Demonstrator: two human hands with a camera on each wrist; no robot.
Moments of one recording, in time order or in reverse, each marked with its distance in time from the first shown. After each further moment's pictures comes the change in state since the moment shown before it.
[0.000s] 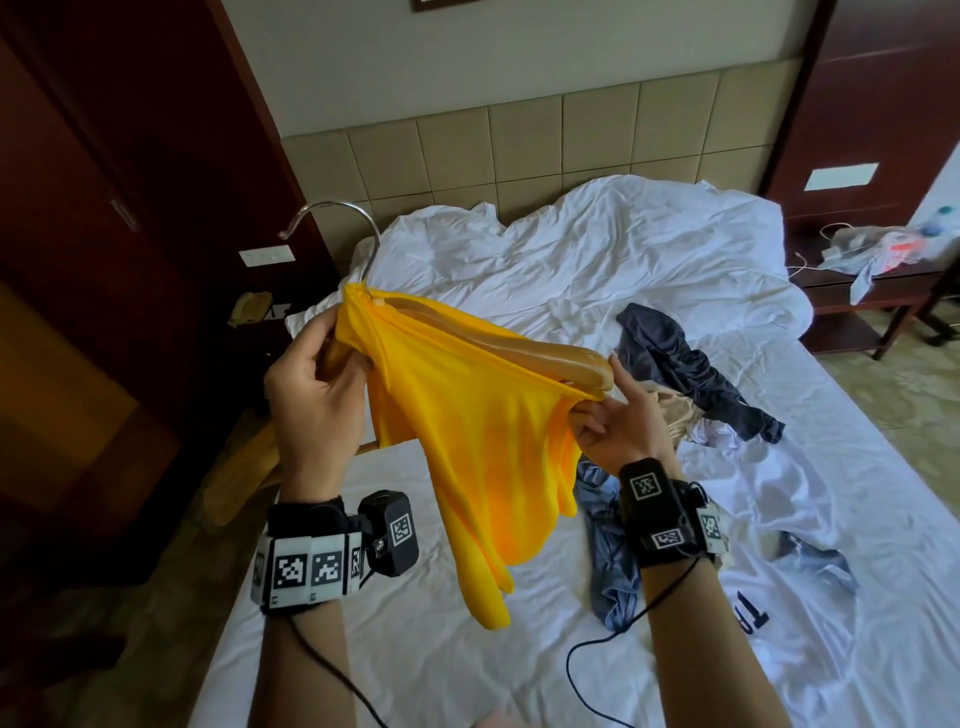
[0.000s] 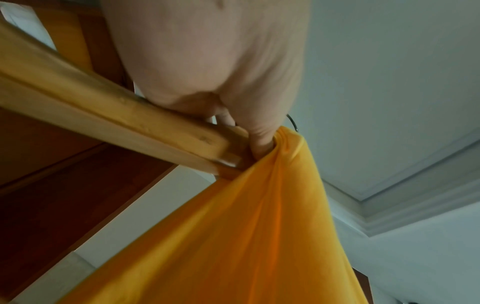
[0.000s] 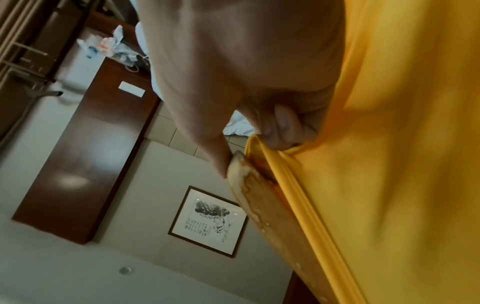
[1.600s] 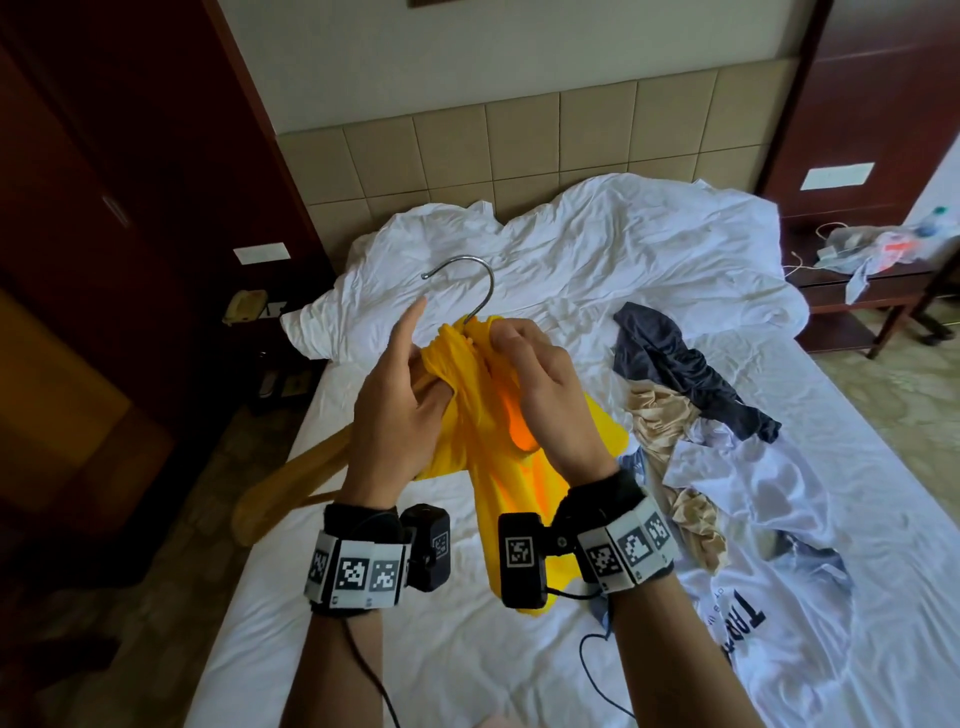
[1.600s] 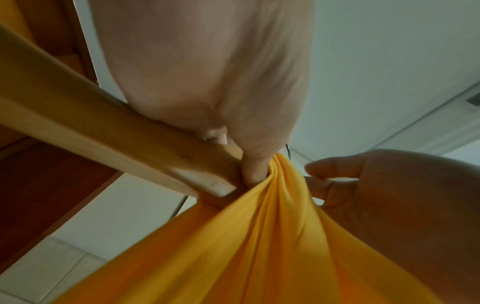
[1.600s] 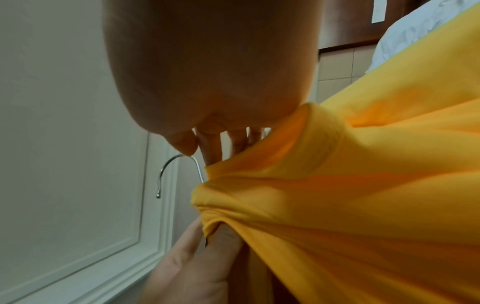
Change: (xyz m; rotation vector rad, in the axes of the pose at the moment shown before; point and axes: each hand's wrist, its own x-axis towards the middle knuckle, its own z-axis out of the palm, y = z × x) left_hand -0.016 -0.009 0.046 0.088 -0.299 -0.049; right_hand -0.032 0.067 0.109 -1.221 -0.083 -0.671
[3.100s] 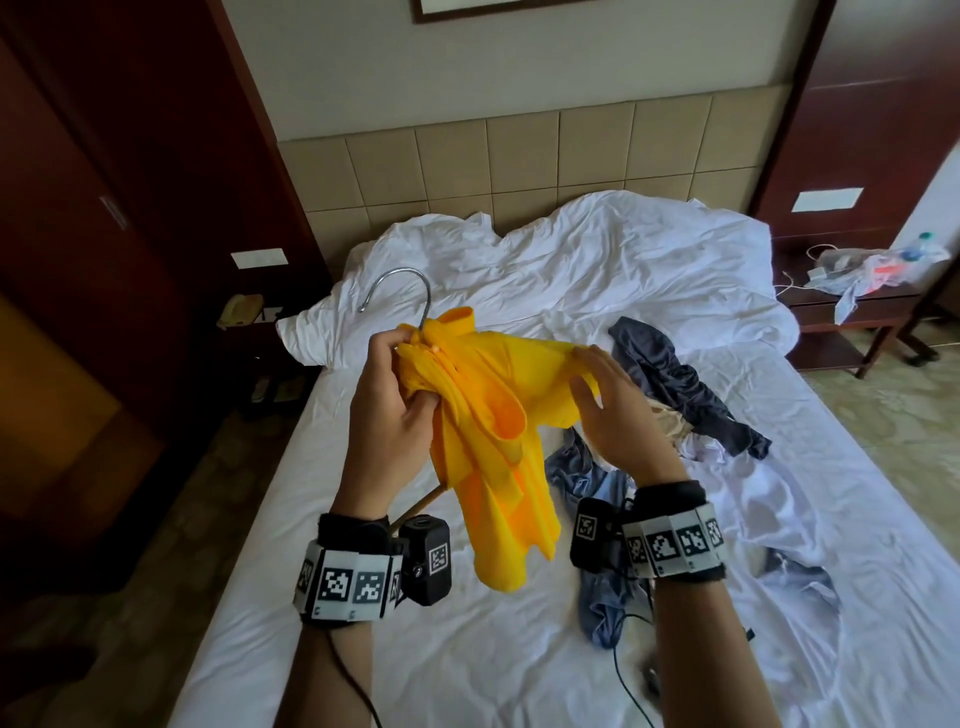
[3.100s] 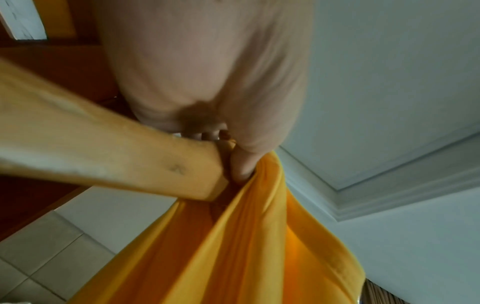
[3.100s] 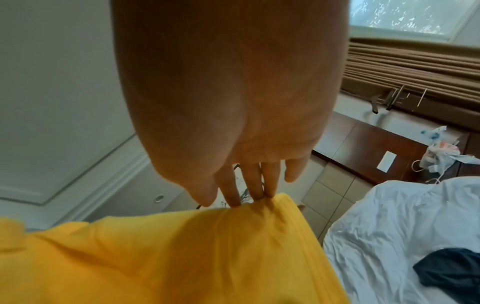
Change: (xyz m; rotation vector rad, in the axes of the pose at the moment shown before) left_hand 0.003 -0.005 -0.002 -0.123 0.062 0.002; right_hand 0.017 0.063 -0.092 -0.764 -0.025 -0.052
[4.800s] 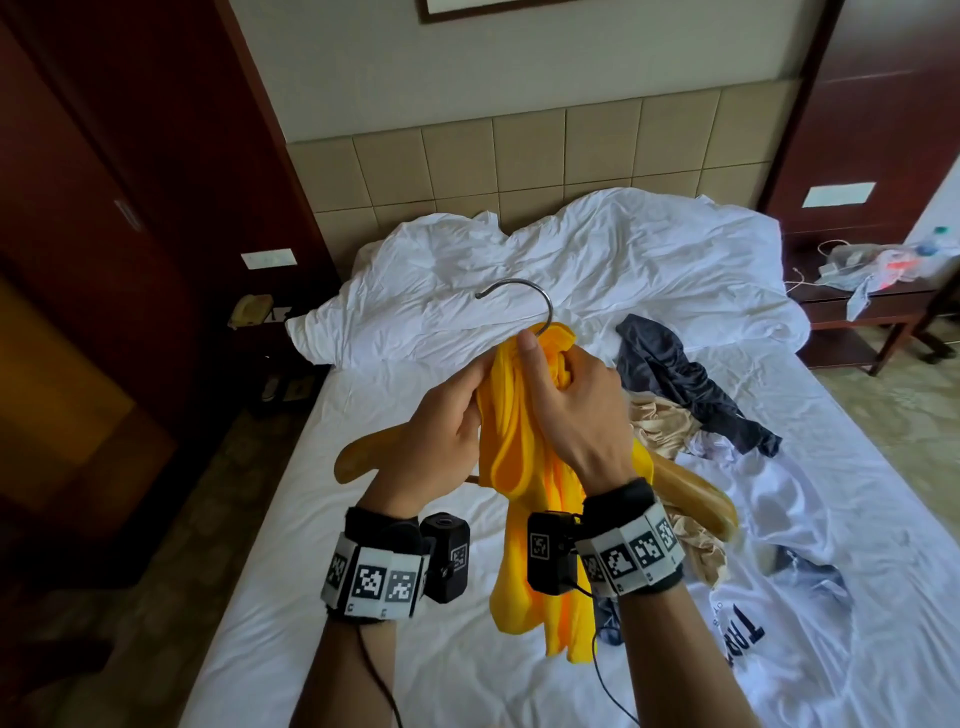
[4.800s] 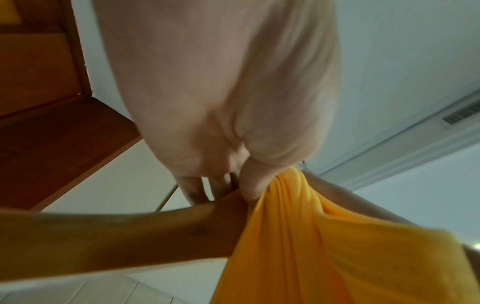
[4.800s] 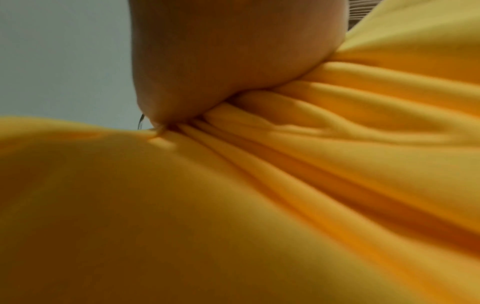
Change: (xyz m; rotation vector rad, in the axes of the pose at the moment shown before) left_hand -0.010 0.015 0.018 0.041 -0.427 -0.015; right_hand -0.025 -0.099 0.004 0.251 0.214 0.158
